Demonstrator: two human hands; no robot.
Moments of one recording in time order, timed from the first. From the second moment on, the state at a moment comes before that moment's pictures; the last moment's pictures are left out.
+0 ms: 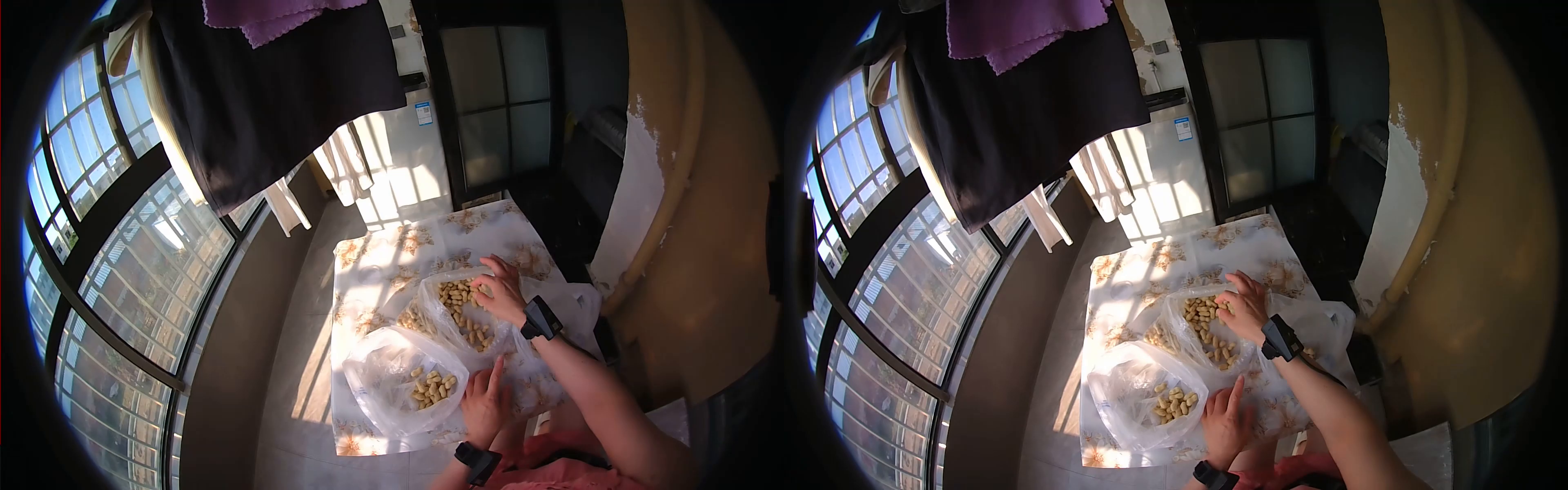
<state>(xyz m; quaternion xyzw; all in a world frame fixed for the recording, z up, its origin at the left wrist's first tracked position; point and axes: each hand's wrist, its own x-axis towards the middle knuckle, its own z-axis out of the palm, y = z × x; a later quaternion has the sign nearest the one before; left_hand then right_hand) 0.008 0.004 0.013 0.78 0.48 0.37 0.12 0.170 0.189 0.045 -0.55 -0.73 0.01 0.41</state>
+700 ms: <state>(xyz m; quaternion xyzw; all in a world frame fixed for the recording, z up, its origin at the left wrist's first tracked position) 0.011 0.005 0.017 0.79 0.49 0.36 0.11 0.191 0.124 0.112 -0.45 -0.73 0.16 0.49</state>
